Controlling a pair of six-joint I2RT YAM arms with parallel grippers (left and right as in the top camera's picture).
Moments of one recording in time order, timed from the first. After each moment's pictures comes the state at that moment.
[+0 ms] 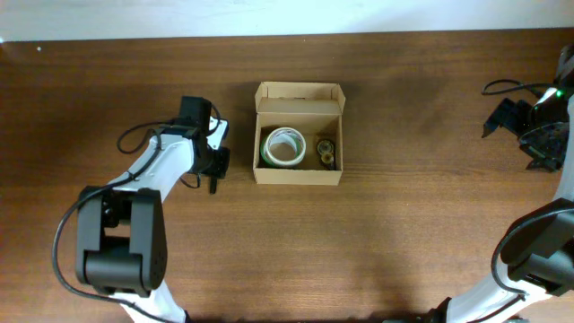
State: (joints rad) left arm -0.11 1.90 1.19 -0.63 0.03 0.11; right arm -0.42 1.93 1.93 -1.55 -0.05 0.31
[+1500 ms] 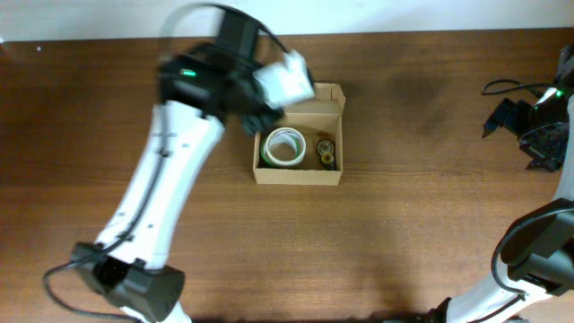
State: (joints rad) left arm -0.44 1.83 2.00 -1.25 0.18 0.85; right arm -0.42 1.93 1.93 -1.55 -0.05 0.31
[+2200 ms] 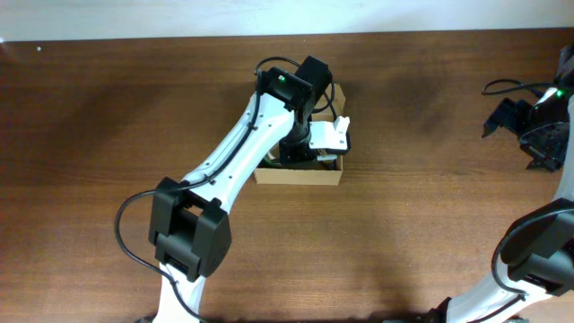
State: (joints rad) left arm -0.58 2.13 2.00 -1.35 0.14 0.95; right arm -0.42 1.93 1.93 -1.55 -0.05 0.31
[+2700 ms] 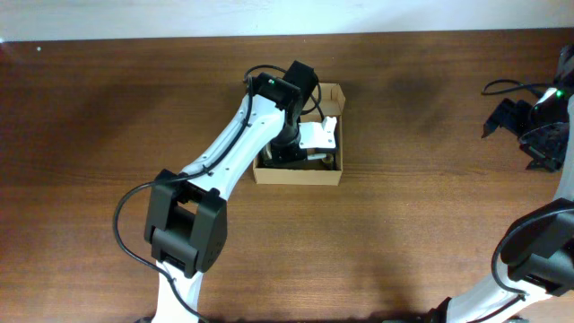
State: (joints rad) left arm -0.53 2.13 1.89 -1.24 0.14 0.95; right arm -0.42 1.93 1.93 -1.55 -0.05 0.31
